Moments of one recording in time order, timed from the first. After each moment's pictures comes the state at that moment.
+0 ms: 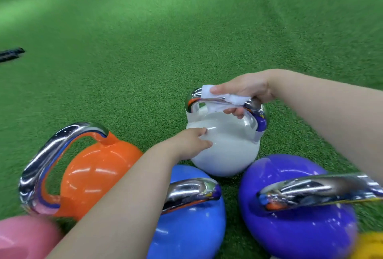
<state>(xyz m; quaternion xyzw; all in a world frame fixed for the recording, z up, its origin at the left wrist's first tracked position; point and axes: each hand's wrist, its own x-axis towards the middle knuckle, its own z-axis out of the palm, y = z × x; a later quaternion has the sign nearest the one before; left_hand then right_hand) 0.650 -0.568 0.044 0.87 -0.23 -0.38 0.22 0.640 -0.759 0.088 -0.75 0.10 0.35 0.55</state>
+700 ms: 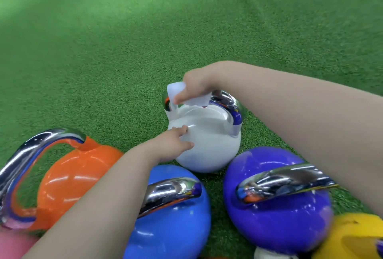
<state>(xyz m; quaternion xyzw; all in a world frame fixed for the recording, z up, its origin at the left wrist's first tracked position) 0.647 -0.571 0.041 0.88 -0.24 -0.37 0.18 0.660 -0.722 0.106 -0.98 0.05 0.19 0.06</state>
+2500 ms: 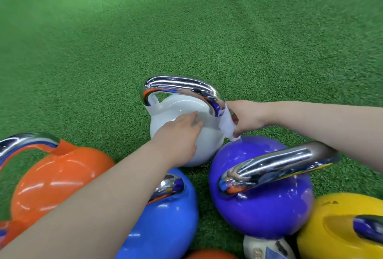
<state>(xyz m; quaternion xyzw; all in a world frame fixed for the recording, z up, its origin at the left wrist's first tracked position) 0.616 -0.610 0.038 0.82 -0.54 -0.14 -0.11 0.547 -0.792 0.017 -0.93 0.12 0.21 0.27</state>
